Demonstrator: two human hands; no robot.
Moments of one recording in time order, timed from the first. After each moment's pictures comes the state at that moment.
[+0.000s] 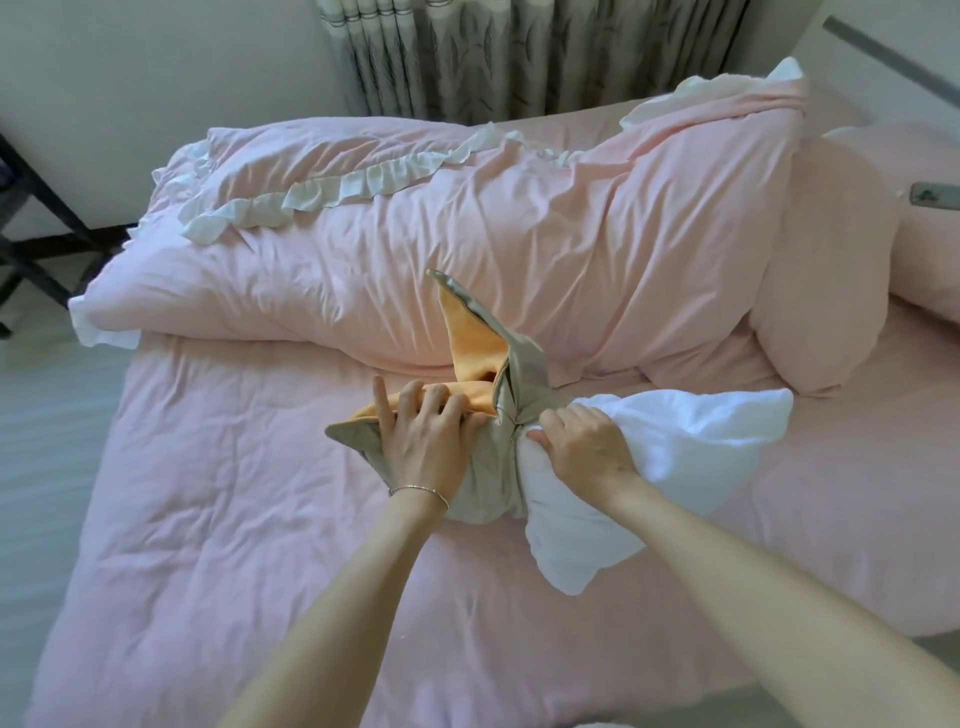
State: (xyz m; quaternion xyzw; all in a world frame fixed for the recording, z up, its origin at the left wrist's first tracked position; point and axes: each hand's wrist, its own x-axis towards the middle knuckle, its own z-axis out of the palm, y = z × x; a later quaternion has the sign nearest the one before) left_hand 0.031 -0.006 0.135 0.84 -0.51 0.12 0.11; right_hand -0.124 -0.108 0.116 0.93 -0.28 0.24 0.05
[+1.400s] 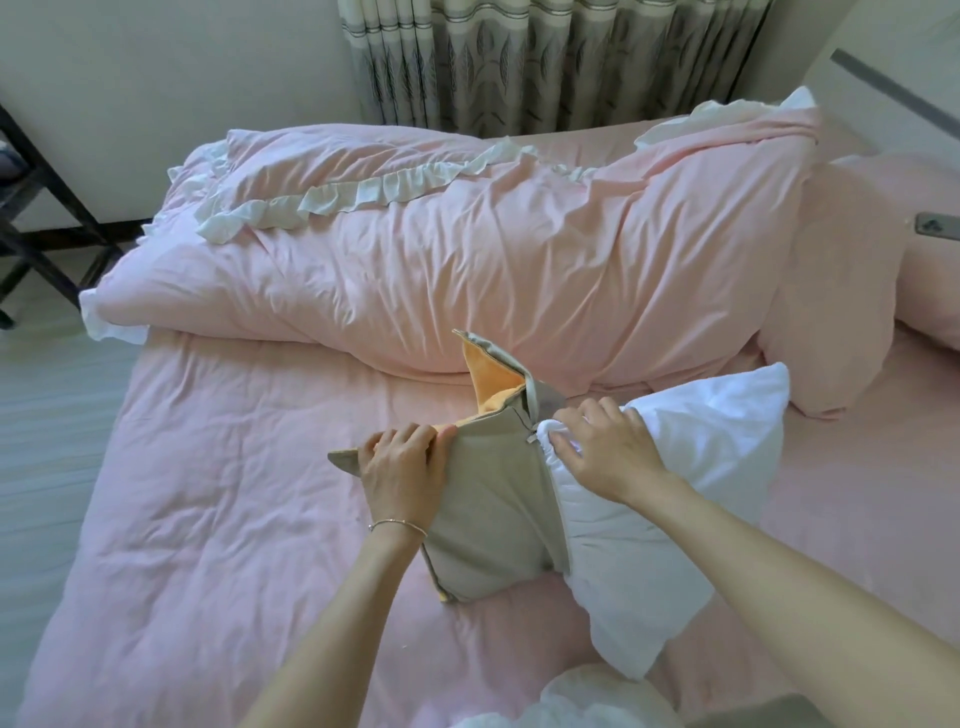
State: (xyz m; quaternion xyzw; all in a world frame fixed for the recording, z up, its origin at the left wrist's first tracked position) left_hand 0.048 0.026 0.122 0.86 -0.42 0.08 0.28; right_hand -0.125 -0.117 0.133 0.94 -0.33 0.08 -0.01
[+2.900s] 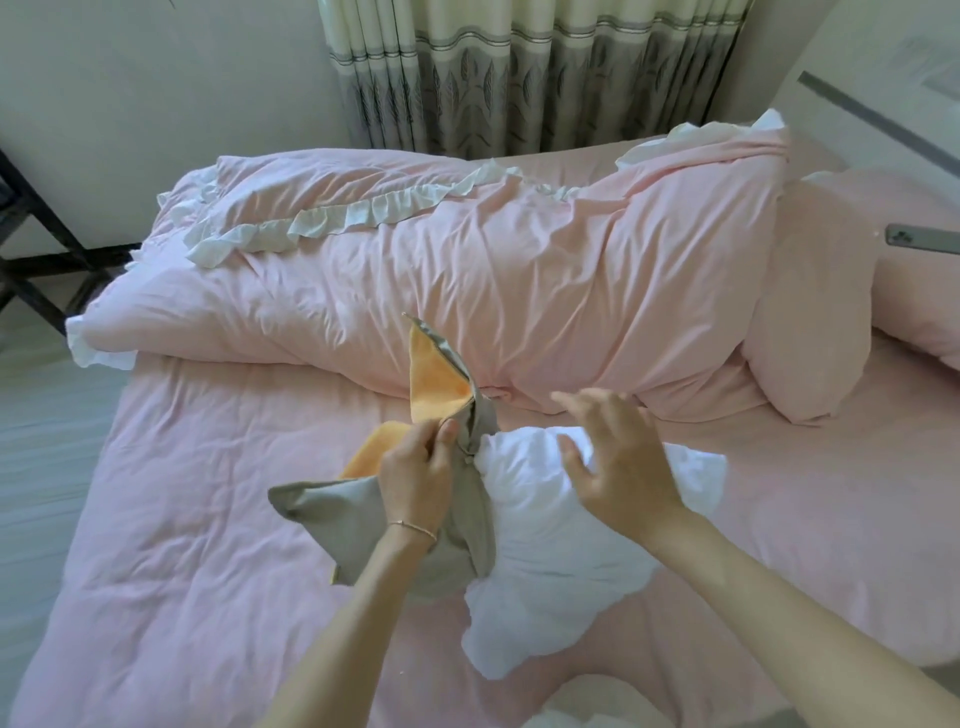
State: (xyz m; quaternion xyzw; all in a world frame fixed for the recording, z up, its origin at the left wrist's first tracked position) left_hand 0.029 0.012 0.167 0.80 -0.32 -0.14 0.49; right_hand -0.135 -0.090 0.175 0.90 -0.30 0.32 -0.05
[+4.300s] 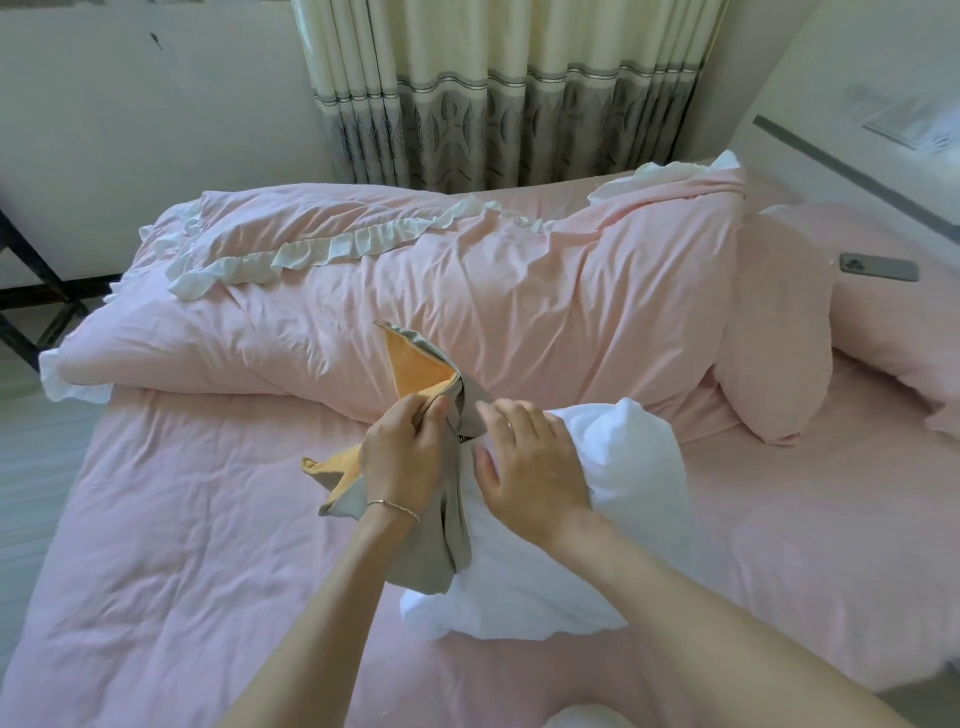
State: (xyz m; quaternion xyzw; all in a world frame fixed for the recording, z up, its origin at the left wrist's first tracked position) left_hand 0.037 -0.016 0.212 0.81 -0.34 -0.10 0.47; right_hand -0.081 -0.073 0.186 0.91 -0.31 0.29 0.03
